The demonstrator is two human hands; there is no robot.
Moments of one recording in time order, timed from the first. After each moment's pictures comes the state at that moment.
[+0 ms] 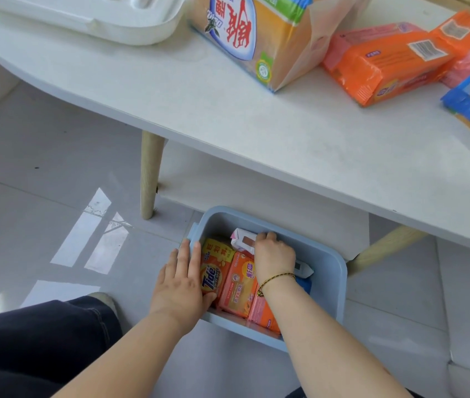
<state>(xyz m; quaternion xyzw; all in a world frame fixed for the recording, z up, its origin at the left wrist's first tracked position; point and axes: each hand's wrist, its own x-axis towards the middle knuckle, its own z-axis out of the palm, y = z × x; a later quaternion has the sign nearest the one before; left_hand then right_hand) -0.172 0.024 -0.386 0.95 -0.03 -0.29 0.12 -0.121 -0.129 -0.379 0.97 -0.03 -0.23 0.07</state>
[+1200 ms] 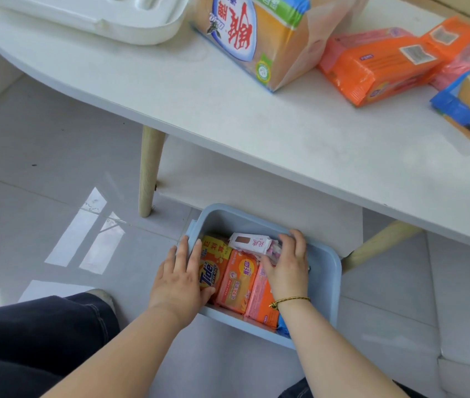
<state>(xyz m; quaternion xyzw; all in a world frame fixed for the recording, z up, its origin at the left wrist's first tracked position) -0.171 0.026 -0.387 0.95 -0.04 -0.27 0.13 -0.159 -0.157 -0.390 0.96 -0.16 -0.03 -0.22</state>
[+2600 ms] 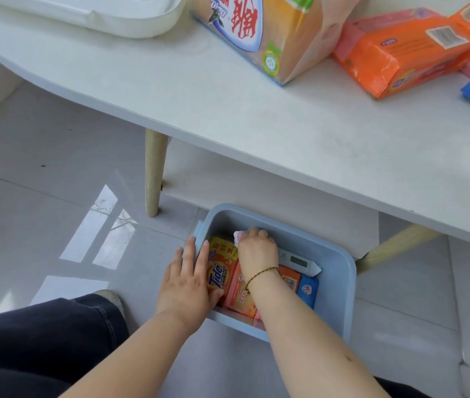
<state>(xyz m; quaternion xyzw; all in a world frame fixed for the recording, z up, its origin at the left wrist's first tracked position) -0.173 0.025 -0.392 0.96 -0.04 -0.26 0.12 -0.114 -0.102 -0.398 0.97 0.05 -0.22 0.06</state>
